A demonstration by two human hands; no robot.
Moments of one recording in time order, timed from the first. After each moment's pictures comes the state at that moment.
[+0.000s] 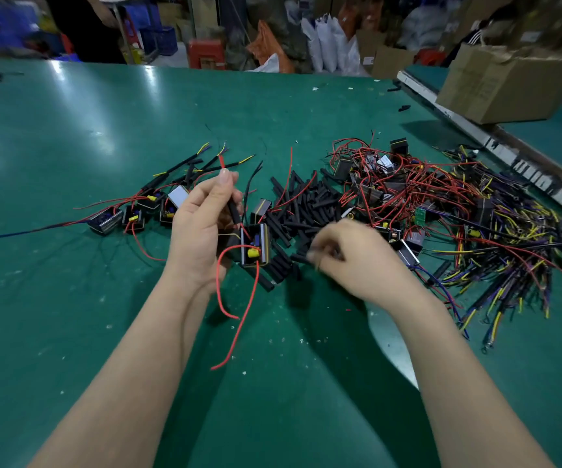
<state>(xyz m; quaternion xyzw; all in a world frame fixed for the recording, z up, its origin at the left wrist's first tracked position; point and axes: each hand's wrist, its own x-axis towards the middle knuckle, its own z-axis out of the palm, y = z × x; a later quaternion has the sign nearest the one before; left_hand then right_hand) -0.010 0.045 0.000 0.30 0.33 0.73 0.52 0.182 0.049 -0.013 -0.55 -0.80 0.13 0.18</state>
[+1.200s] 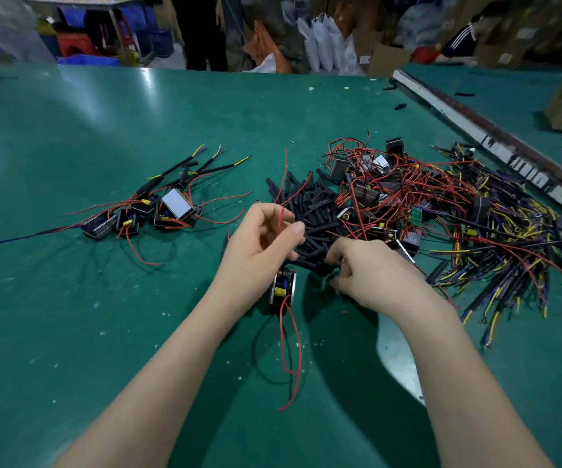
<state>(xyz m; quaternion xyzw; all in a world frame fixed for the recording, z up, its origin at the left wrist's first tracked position) 0.024 0.034 -0.027 0.57 0.42 0.56 0.42 0.192 0.037 -0.004 -0.65 -0.75 0.15 0.03</state>
